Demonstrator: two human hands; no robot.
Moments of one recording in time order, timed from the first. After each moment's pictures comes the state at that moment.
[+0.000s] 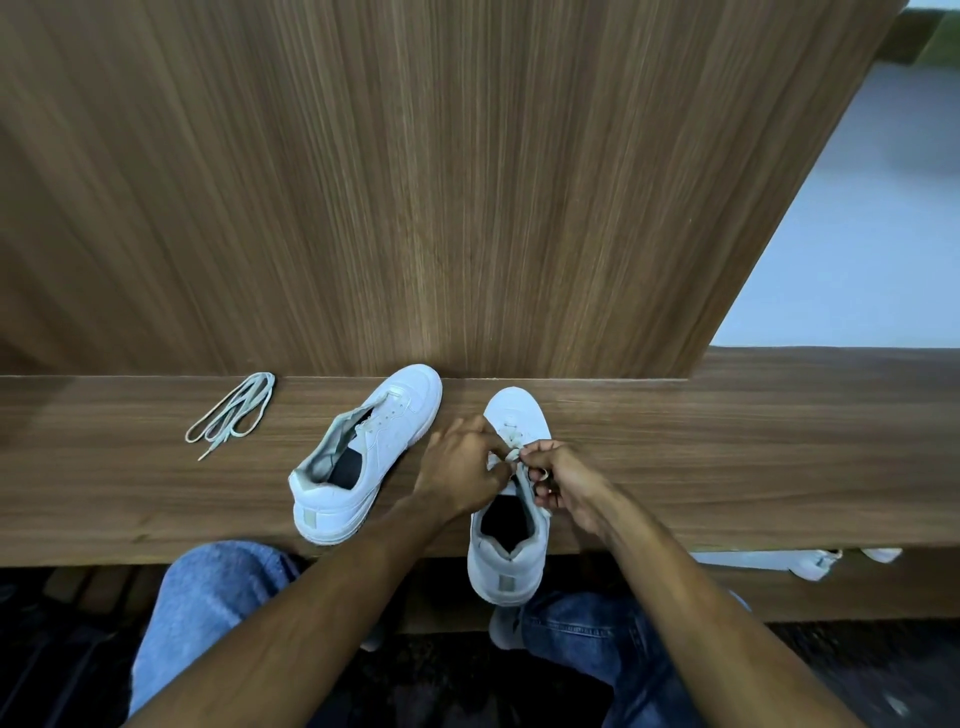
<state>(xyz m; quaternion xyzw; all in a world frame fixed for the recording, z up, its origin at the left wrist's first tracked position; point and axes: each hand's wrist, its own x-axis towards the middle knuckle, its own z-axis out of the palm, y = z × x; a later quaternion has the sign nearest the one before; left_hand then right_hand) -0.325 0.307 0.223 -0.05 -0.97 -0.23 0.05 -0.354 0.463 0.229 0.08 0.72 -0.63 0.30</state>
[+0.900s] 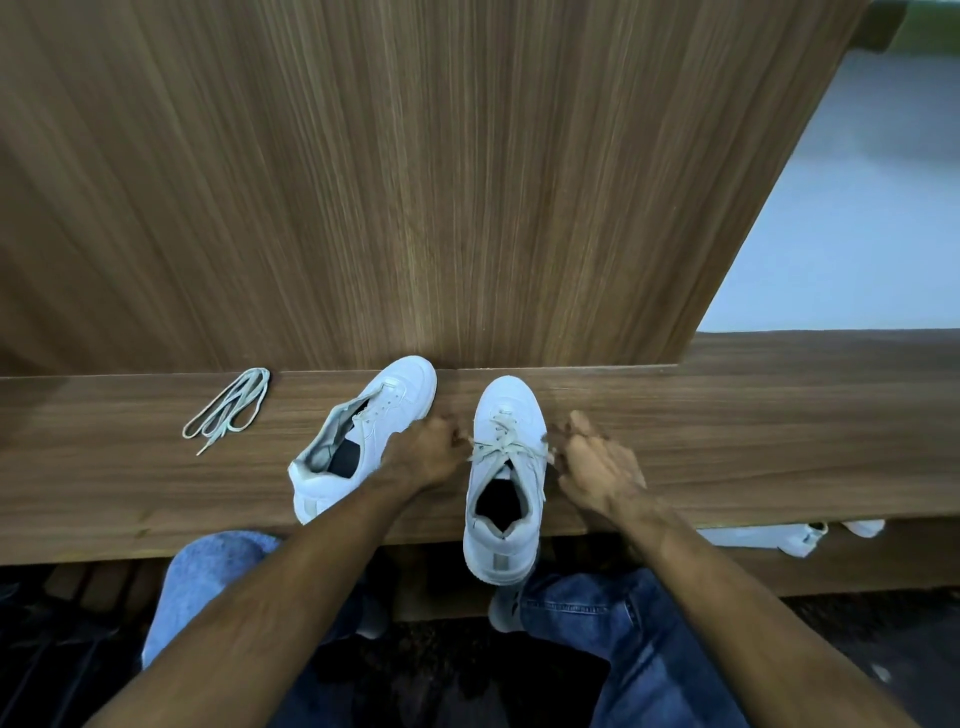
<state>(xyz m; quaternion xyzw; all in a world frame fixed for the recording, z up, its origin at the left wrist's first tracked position) -0.322 0.278 0.232 0.06 -0.97 -0.23 -0.07 -0.327 0.493 0.260 -0.17 0.98 -0.04 0.08</state>
